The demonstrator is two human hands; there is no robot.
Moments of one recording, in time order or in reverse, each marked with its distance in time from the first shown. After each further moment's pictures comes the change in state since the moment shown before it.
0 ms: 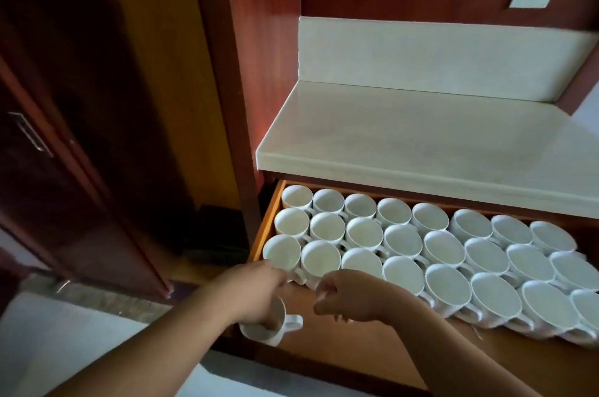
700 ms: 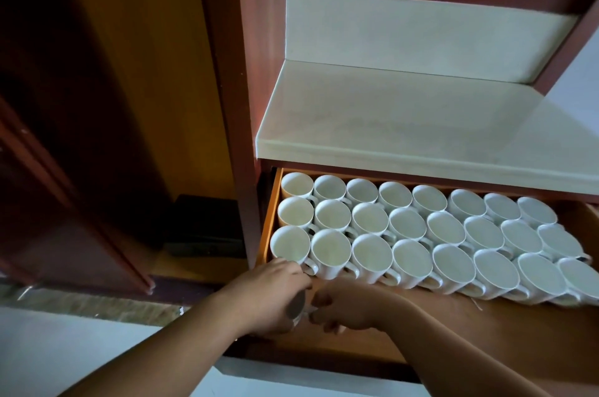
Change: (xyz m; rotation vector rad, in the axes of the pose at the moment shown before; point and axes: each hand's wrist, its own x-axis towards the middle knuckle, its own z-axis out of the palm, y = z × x) left_hand 0.020 -0.041 0.027 -0.024 0.156 0.436; right_hand 0.025 -0.023 0.043 0.064 -0.085 0.101
